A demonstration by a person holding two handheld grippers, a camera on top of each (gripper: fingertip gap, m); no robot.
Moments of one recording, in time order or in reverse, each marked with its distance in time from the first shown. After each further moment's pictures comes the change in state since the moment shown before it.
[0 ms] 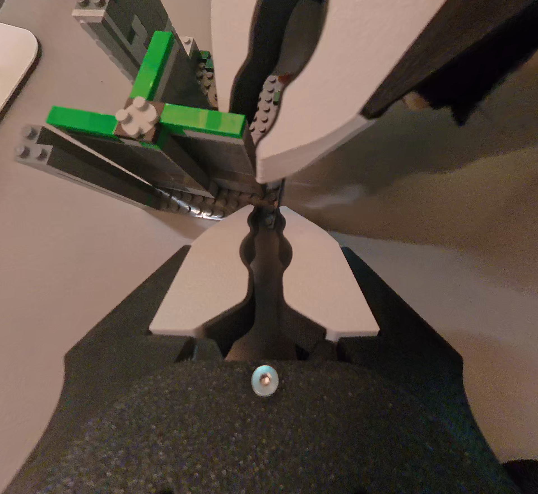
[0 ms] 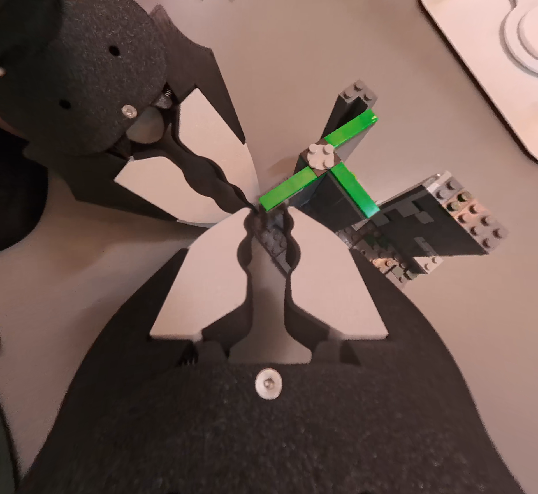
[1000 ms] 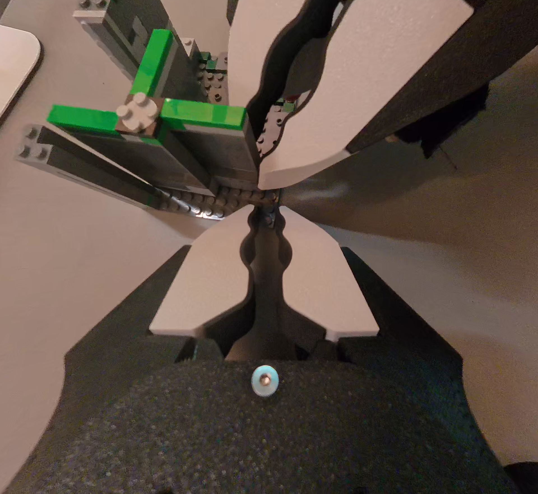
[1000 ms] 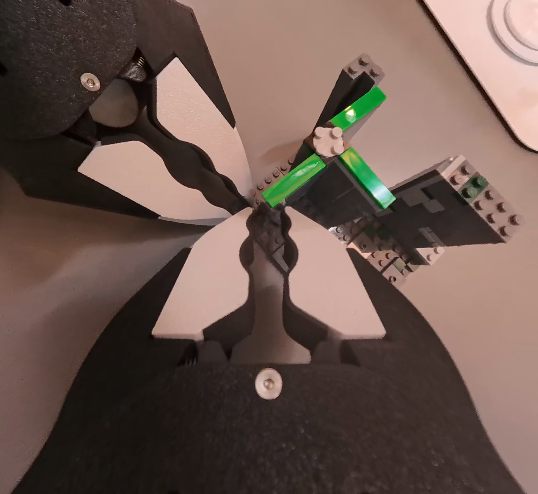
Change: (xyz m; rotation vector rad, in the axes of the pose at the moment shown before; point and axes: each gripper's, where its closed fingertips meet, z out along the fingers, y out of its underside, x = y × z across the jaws) left arm 0.000 -0.001 0.000 0.007 -0.003 0.004; right arm 0.003 0.011 0.011 -0.015 0.080 -0.012
